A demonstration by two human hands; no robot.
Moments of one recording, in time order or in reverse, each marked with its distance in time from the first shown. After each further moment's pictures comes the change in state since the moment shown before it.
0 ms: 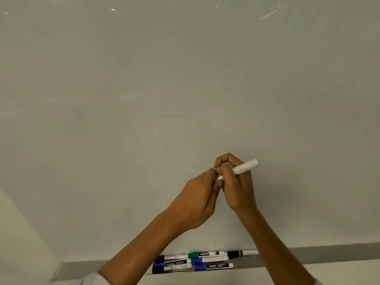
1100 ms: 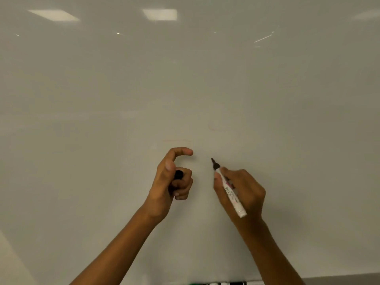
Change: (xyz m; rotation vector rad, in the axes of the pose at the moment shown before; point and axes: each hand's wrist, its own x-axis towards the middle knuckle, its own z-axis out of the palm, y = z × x) left_hand 0.034 -0.007 -0.075 -0.953 0.179 -0.247; right_hand 0.036 0.016 -0.011 -0.749 0.374 -0.868
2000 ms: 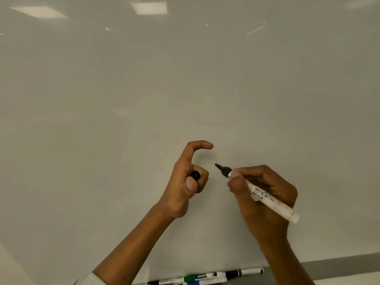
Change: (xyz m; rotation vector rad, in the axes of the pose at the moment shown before) left_hand 0.004 0.002 0.055 0.217 -0.162 0.149; right_hand 0.026 -0.038 -0.073 0.468 0.004 0.381
